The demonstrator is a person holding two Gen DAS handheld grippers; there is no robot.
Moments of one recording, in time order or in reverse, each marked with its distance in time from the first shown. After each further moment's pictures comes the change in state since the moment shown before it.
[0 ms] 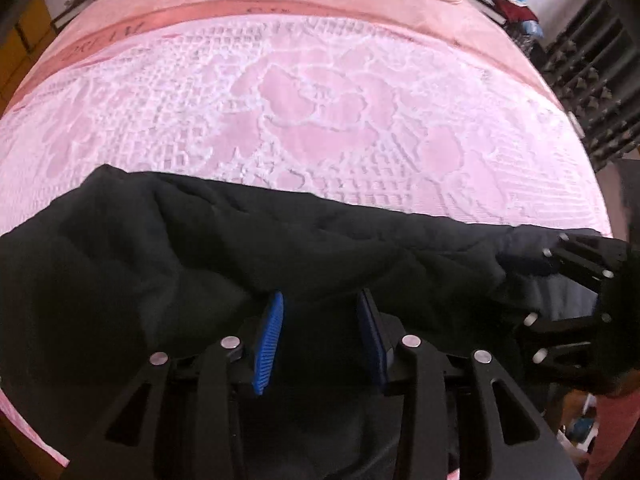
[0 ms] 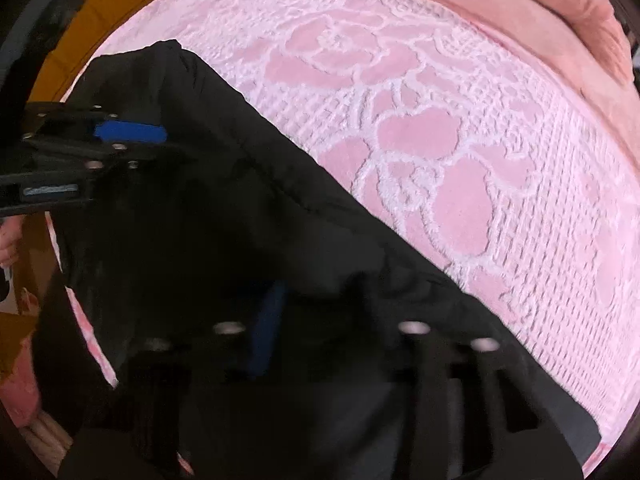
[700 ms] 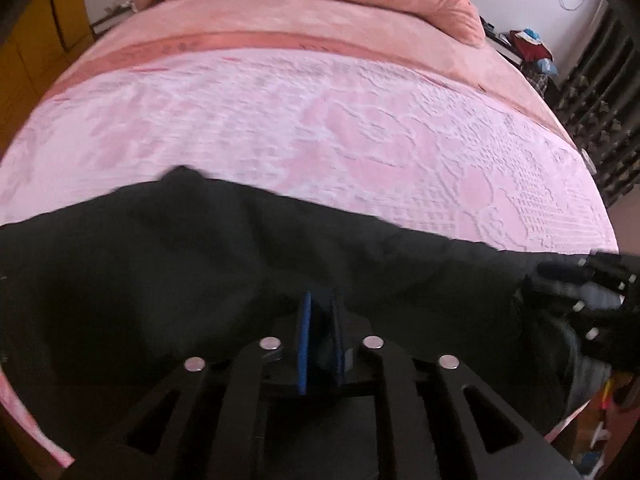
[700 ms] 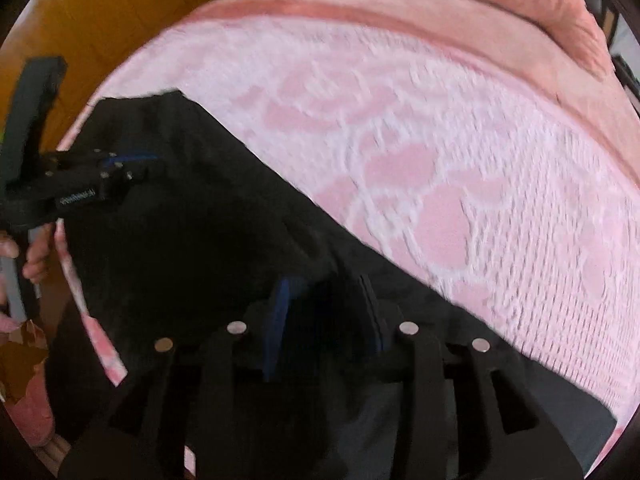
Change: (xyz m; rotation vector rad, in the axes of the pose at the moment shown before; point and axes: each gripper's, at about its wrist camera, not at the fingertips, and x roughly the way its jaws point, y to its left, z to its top) left arm -0.039 0.046 -0.029 -0.069 -0.177 0.052; right arm -0.031 -0.003 0.002 0.051 -0.142 0.017
